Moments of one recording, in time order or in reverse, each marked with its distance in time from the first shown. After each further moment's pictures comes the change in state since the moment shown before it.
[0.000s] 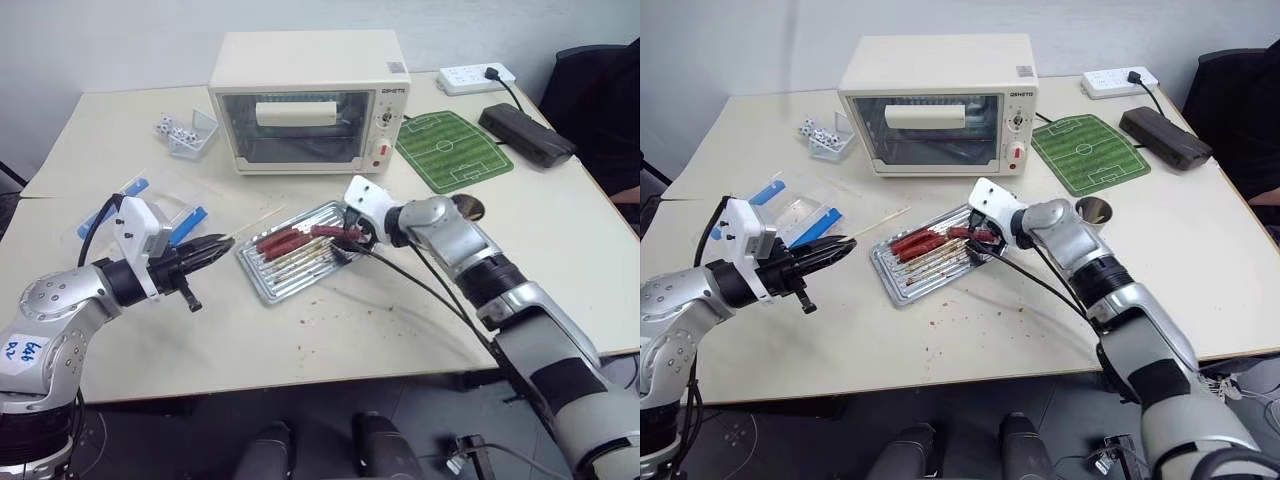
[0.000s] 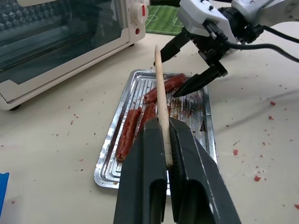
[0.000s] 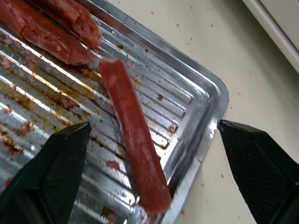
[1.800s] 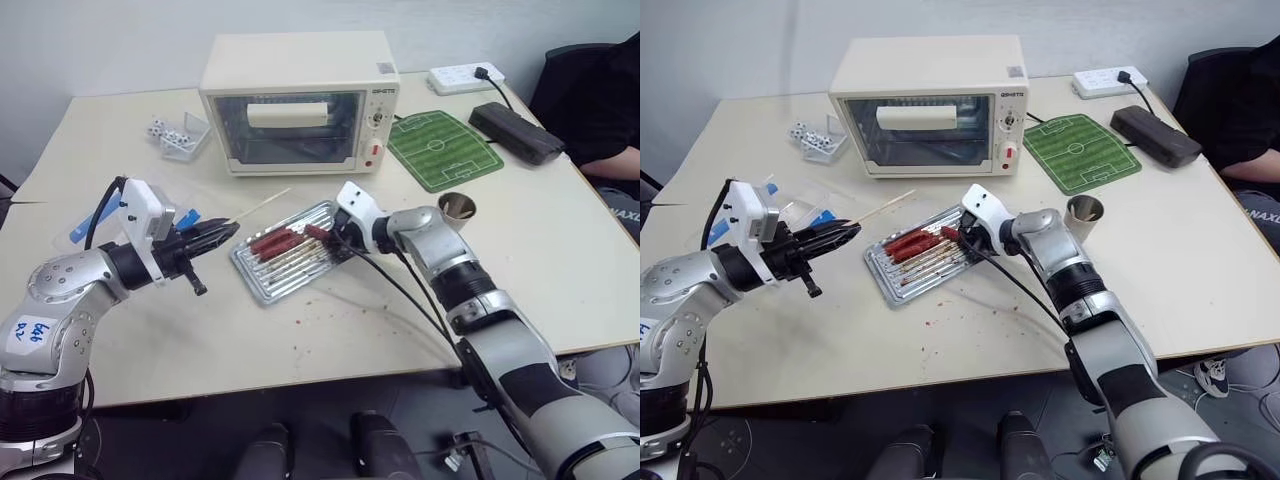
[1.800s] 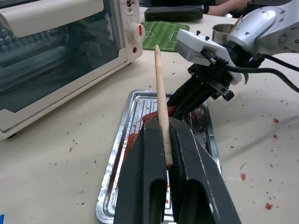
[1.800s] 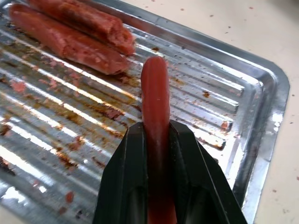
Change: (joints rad) left arm -0.101 -0.003 -0.049 0.073 0.003 -0.030 -0.024; right arm 0.076 0.100 -0.235 -0.070 -0.103 0.163 0.194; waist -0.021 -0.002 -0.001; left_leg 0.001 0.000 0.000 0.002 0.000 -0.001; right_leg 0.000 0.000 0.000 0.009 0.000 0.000
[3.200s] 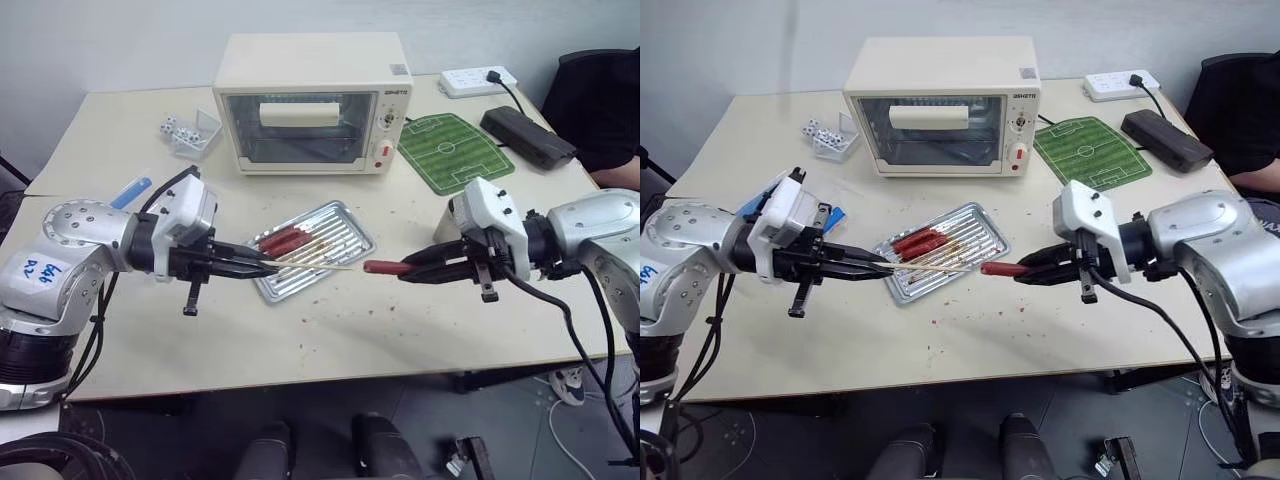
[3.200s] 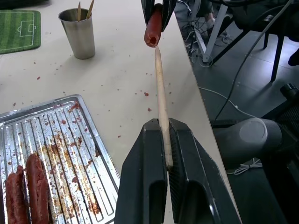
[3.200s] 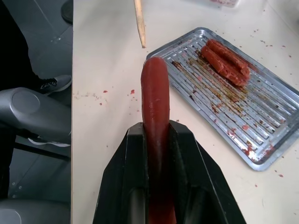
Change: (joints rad) left arm -0.280 0.162 -0.245 0.082 -0.039 0.038 -0.500; right arm 0.331 -0.667 -0.201 -0.983 0.546 0.339 0.380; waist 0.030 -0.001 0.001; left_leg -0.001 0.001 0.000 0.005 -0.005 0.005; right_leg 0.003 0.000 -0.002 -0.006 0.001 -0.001
